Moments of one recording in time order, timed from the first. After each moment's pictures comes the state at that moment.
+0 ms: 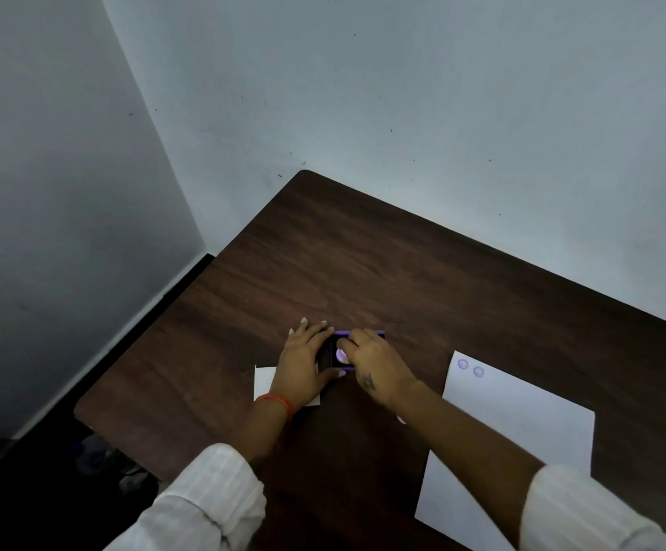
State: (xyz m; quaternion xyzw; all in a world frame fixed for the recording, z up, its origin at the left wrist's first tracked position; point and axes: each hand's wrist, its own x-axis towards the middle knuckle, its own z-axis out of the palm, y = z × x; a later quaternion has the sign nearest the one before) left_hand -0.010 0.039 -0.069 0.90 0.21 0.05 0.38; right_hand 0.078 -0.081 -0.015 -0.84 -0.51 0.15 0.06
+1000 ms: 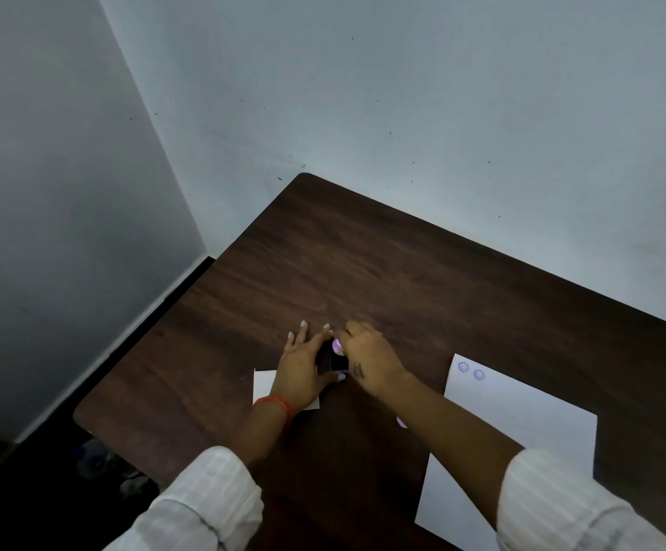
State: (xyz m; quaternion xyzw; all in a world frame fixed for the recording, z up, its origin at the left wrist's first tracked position) left_hand -0.005 0.038 -0.066 0.90 0.21 0.01 0.39; right_hand 0.086 -0.065 -0.014 -0.86 -0.49 0.14 0.06
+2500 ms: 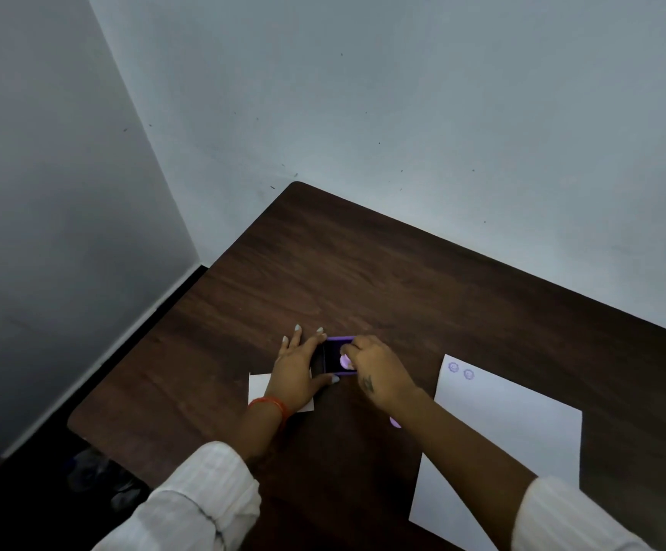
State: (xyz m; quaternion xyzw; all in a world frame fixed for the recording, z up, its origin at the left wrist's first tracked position) left_hand -0.007 0.040 -0.068 0.90 0.20 0.01 0.38; right_hand 0.079 -0.094 -0.004 -0.86 -0.47 0.19 0.09
